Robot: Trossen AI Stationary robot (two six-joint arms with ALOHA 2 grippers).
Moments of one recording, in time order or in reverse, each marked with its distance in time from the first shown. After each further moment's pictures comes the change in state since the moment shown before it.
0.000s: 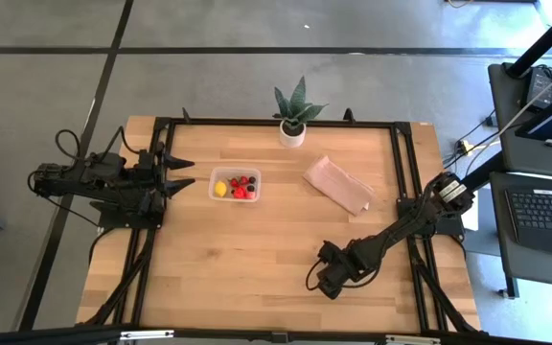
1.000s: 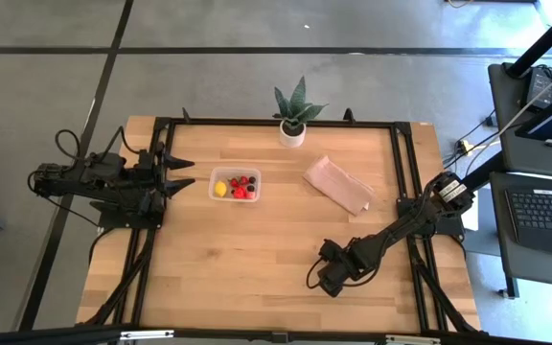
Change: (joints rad) left arm 0.000 0.000 0.000 0.000 0.000 -0.003; right arm -0.001 0.004 -0.010 -0.027 0.001 -0.009
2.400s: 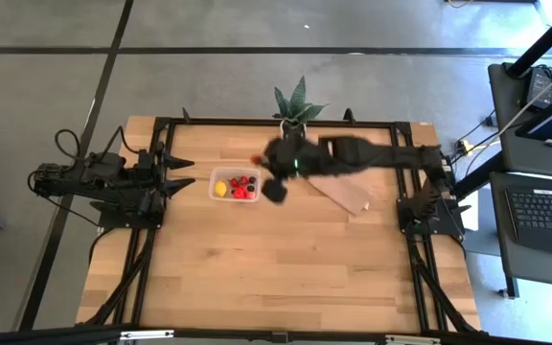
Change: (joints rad) left arm 0.000 0.000 0.001 0.009 0.000 0.006; right arm -0.556 -0.008 0.930 -0.167 0.278 -0.997
